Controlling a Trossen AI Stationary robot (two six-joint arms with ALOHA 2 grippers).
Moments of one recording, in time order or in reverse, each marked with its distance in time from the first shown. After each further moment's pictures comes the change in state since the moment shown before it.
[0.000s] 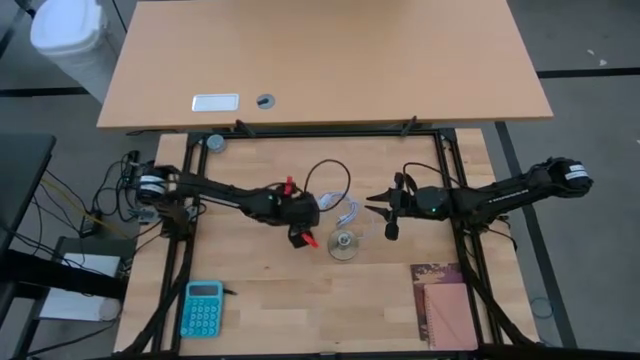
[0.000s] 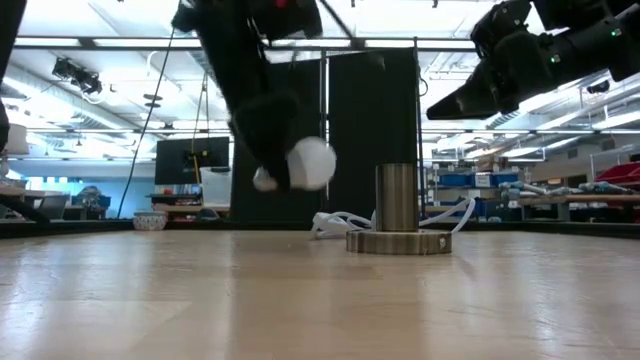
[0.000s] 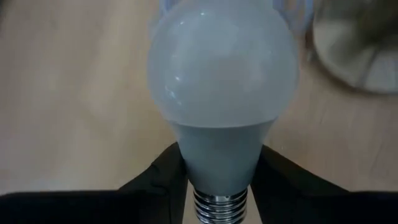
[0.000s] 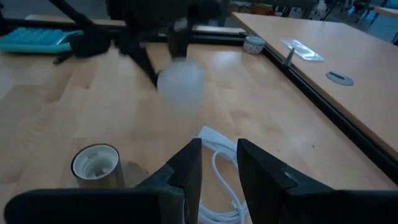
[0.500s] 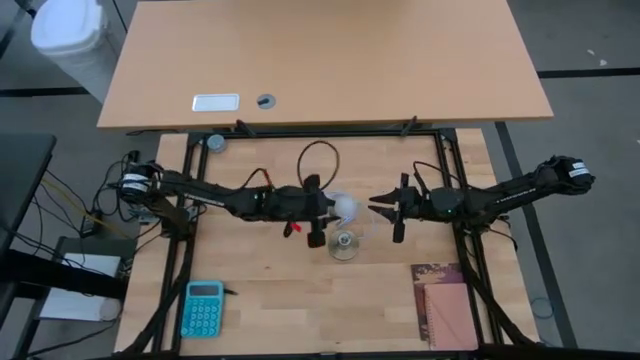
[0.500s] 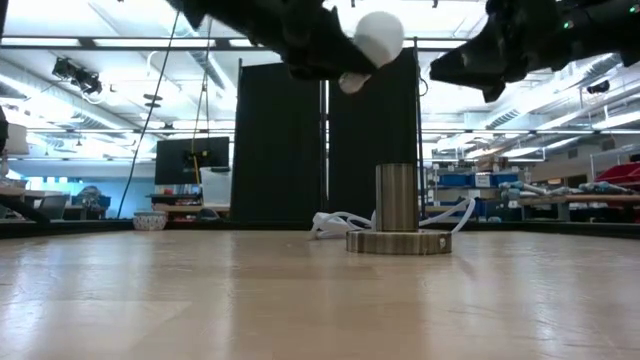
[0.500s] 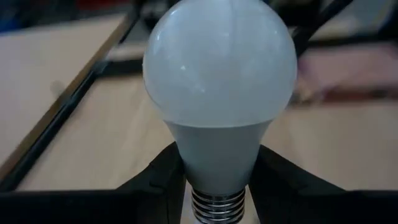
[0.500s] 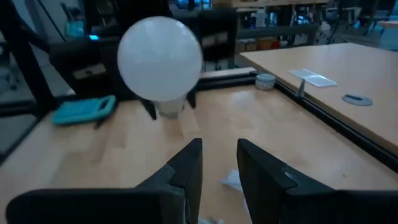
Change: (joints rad) left arm -0.001 -0.110 -0.178 0.867 0.201 0.333; right arm 0.099 -0.100 0.000 0.083 0.049 0.135
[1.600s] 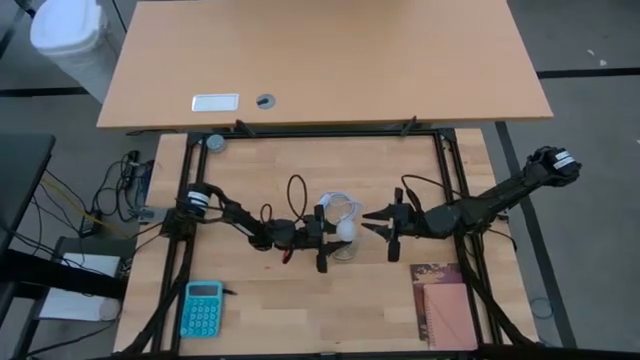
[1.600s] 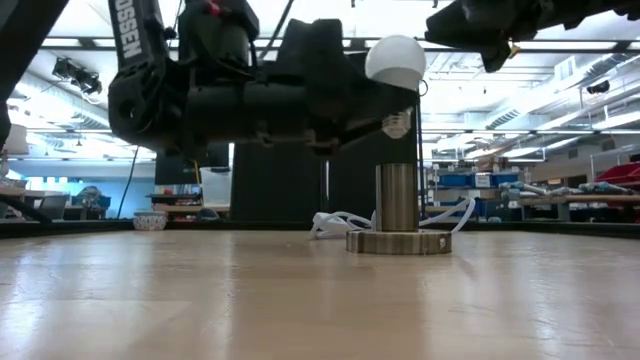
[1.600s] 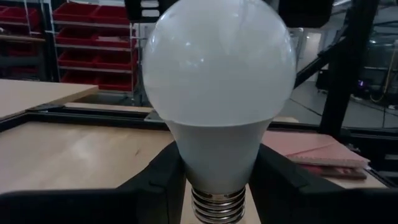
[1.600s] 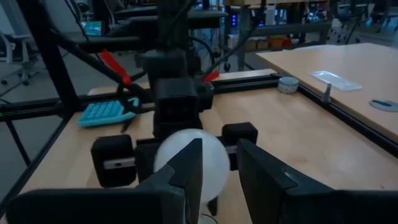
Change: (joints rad) left arm -0.102 0.508 -0.175 1.136 -0.037 -0.132; right arm 0.215 0.166 0.159 -0.037 0.186 0.049
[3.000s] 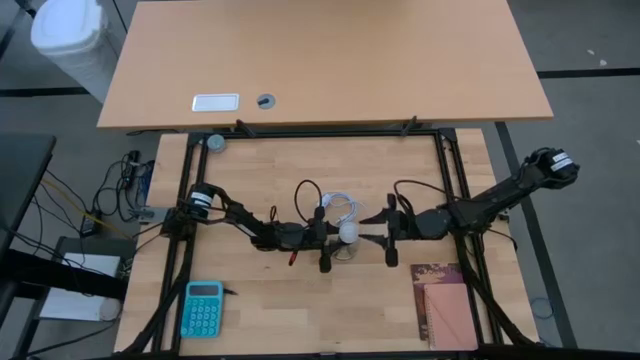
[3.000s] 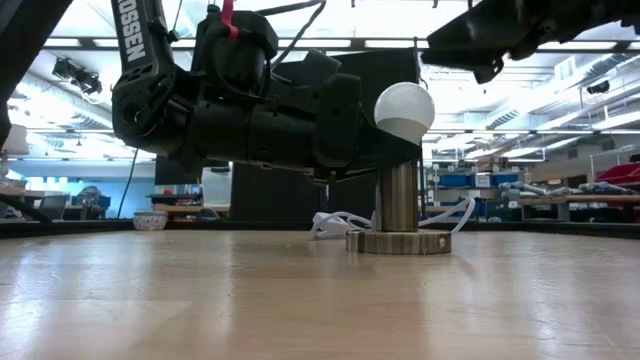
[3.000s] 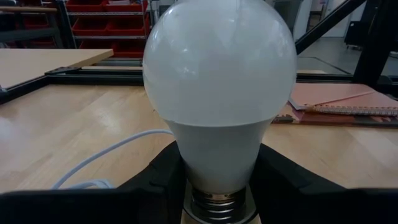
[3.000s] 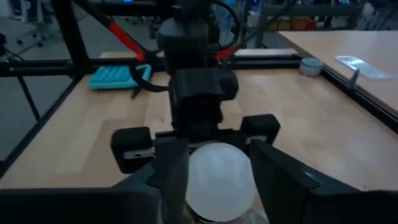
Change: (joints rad) left arm 0.000 0.026 0.013 -0.194 -0.055 0.018; right arm -0.027 0.072 0.000 -0.032 -0.115 -0.037
